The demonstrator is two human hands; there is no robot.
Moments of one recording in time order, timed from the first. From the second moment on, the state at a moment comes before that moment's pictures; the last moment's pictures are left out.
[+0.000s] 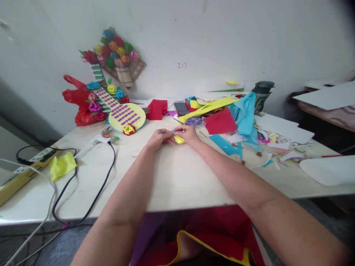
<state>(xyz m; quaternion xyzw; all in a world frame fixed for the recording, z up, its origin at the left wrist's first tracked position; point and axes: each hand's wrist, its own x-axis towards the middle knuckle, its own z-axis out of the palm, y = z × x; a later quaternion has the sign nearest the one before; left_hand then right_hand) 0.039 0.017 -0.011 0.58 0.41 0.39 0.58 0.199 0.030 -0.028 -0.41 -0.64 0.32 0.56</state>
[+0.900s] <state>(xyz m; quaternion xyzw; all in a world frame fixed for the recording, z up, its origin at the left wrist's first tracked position) 0.045 0.015 -0.009 0.62 0.41 0.40 0.54 0.195 0.026 -0.026 -0.41 -0.58 0.41 0.57</state>
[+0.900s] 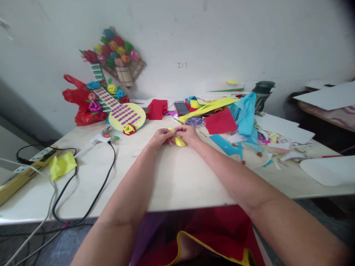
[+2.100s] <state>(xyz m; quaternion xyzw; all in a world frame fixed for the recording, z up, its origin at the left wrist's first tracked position) 0.047 0.020 -0.006 0.38 0.35 0.63 0.57 0.212 0.017 -0.006 -0.26 -0.45 0.62 0.59</state>
